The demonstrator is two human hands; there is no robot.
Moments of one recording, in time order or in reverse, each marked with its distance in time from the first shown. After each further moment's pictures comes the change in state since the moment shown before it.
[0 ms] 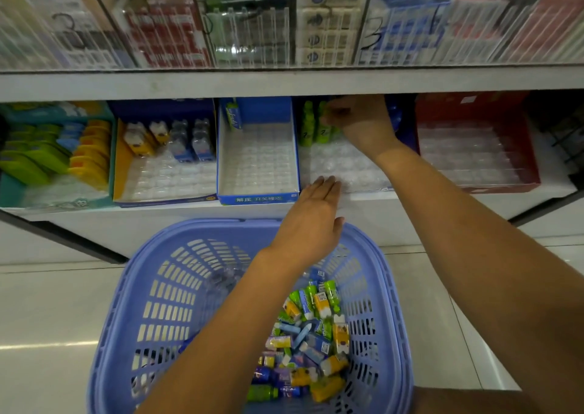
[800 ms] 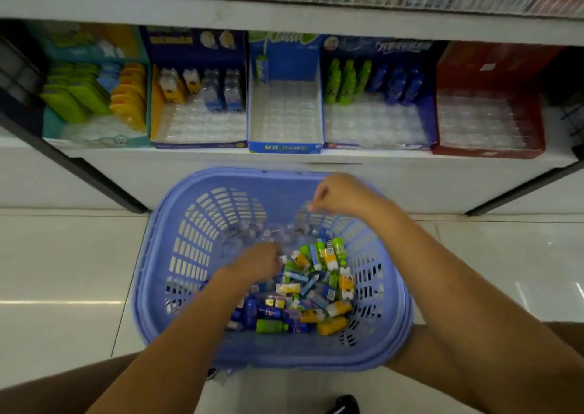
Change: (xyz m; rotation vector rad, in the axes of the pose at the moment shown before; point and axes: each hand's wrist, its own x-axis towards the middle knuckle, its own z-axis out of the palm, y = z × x) left_hand -0.127 -0.097 0.092 -0.183 -0.522 -0.385; right_hand -0.147 0.016 0.073 -0.545 -0.637 0.236
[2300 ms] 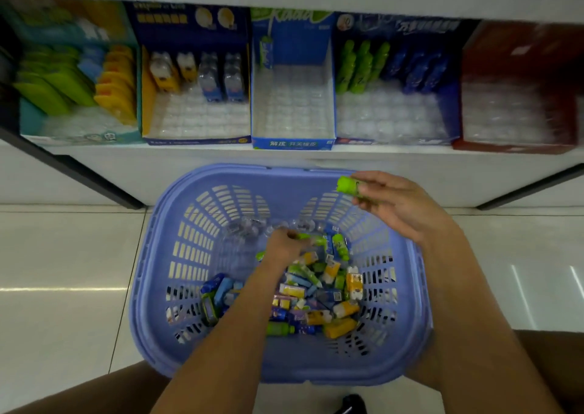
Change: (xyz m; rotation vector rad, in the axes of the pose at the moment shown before) left_hand 0.051 0.017 0.018 -0.836 0.164 -0.182; right_hand -0.042 0.040 -0.008 1.344 0.044 0.005
